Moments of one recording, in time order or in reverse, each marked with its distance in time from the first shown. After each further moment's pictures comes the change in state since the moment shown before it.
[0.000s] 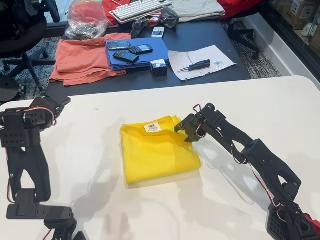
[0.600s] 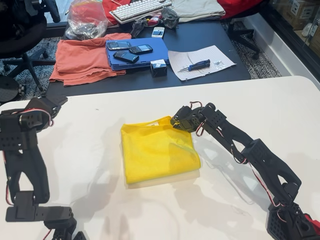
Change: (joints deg) arm 0 -0.2 0.0 0.0 -18.6 -10.1; arm 1 -0.4 3.6 0.0 0.0 -0.2
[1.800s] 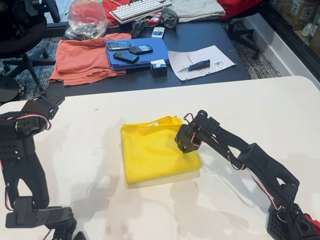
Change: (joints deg) arm 0 -7.1 0.0 0.1 29.4 -1.1; arm 1 0.4 2.3 0.0 0.0 0.1
